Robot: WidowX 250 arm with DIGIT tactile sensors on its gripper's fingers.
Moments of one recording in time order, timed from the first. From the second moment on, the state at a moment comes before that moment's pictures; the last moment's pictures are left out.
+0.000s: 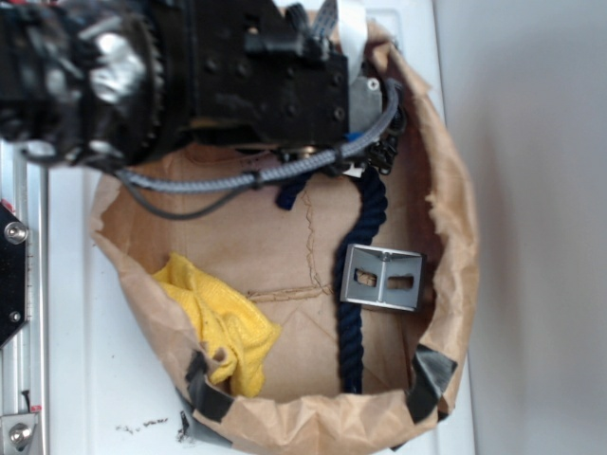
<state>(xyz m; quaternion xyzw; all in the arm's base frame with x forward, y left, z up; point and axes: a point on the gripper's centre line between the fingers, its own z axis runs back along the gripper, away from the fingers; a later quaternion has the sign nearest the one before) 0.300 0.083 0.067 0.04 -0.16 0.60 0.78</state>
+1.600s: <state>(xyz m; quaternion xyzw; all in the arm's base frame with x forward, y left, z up) 0.290 0.127 0.032 0.12 -0.24 0.65 0.71</state>
